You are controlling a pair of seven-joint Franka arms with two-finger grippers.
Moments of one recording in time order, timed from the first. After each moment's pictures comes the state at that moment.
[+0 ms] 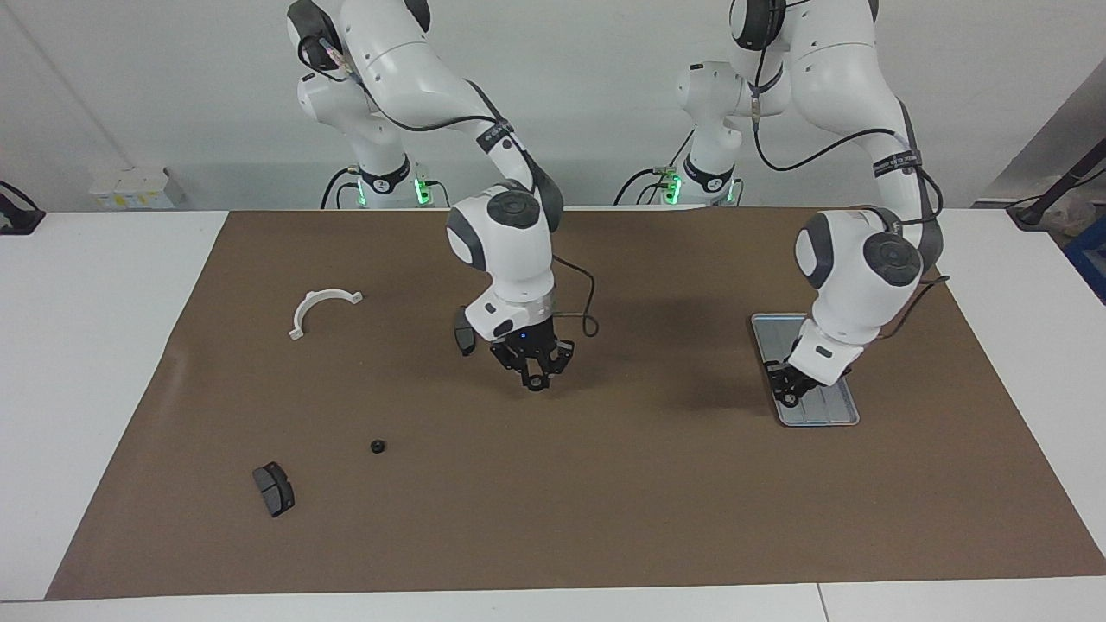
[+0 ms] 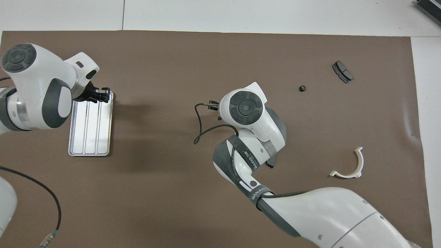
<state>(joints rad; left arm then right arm) -0.10 0.37 0.06 -1.79 -0.05 2.17 0.04 0.45 0.53 0.12 -1.65 -0.17 2.38 0.89</state>
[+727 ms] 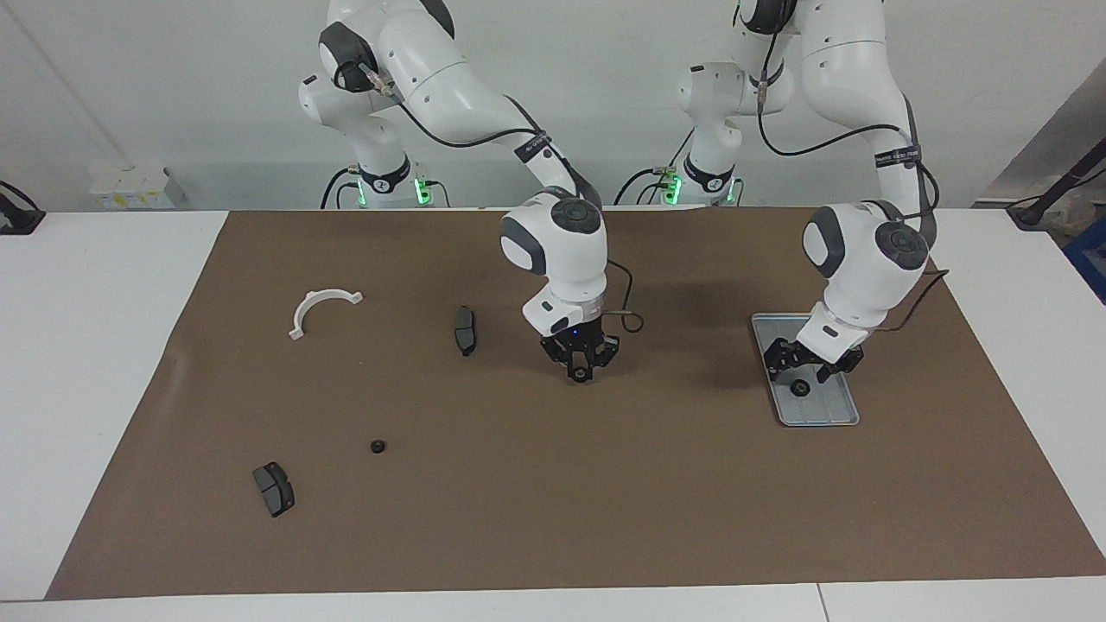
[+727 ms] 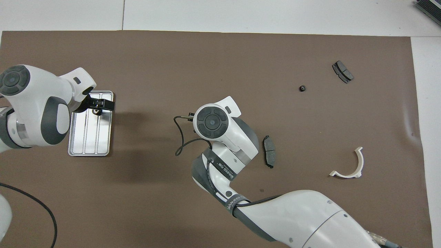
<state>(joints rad) -0.10 0.29 0.04 -1.93 -0.06 2.31 0.13 0.54 0.59 0.12 -1.60 -0.19 2.36 0.99</state>
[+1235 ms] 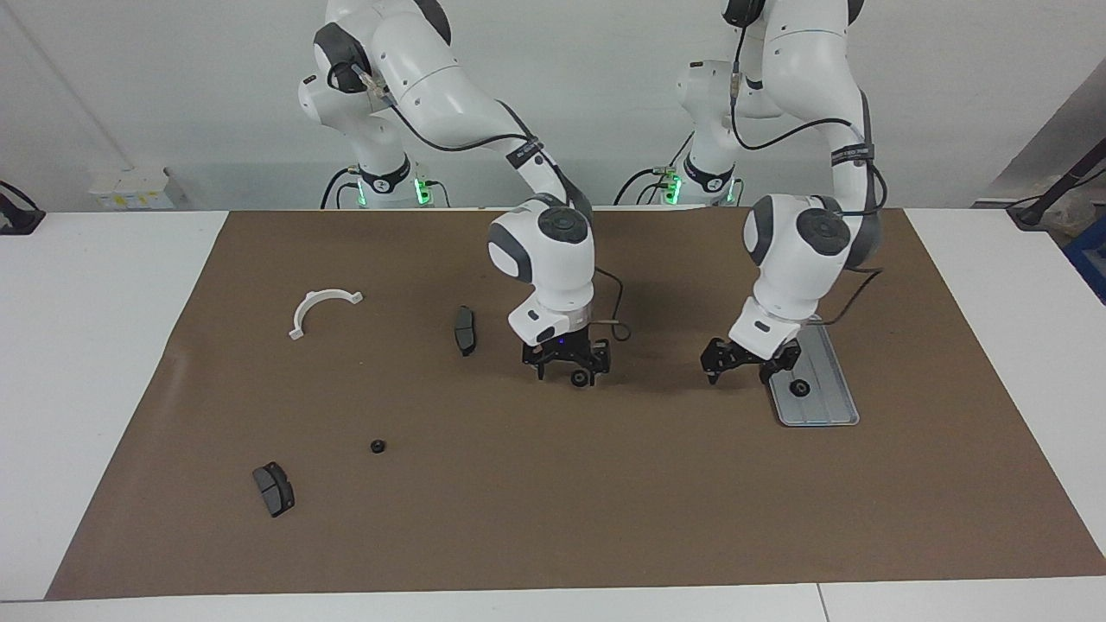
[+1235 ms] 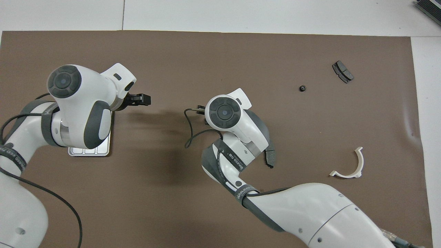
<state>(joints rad) -0.31 0.29 0.03 -1.92 -0.07 2.38 -0.24 0.47 0.59 0.11 -1.60 -0.20 2.36 0.90</state>
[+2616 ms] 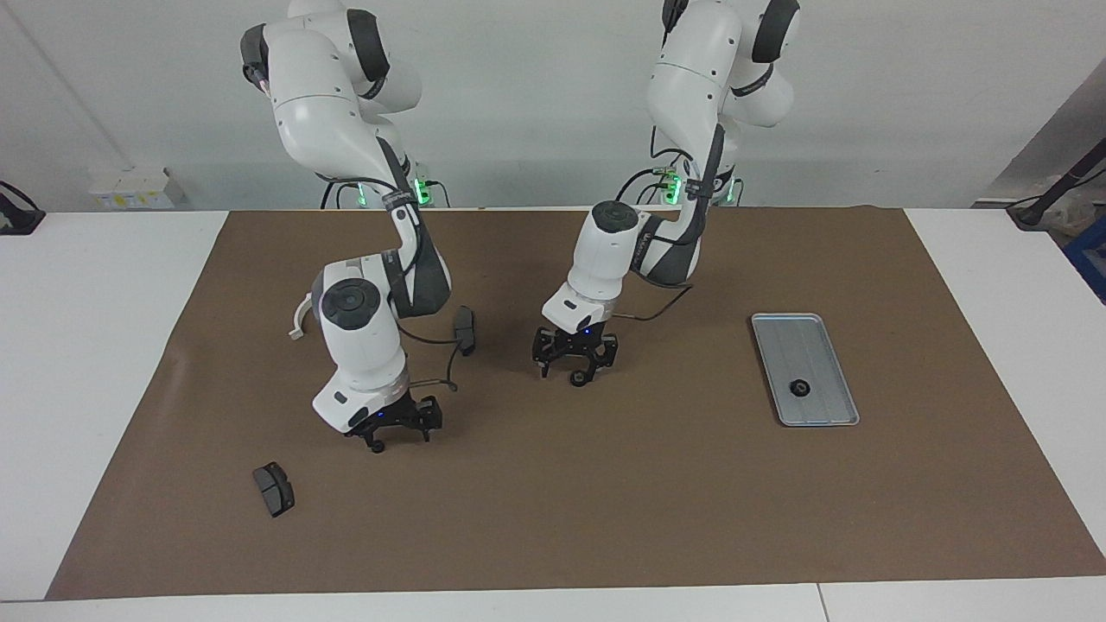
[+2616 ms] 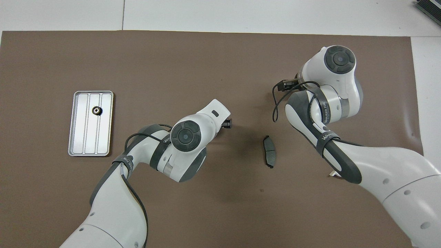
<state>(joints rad) -0.69 0.45 0.03 -1.93 -0.06 2.70 -0.55 0.08 0.59 0.11 -1.59 -0.16 2.29 0.17</state>
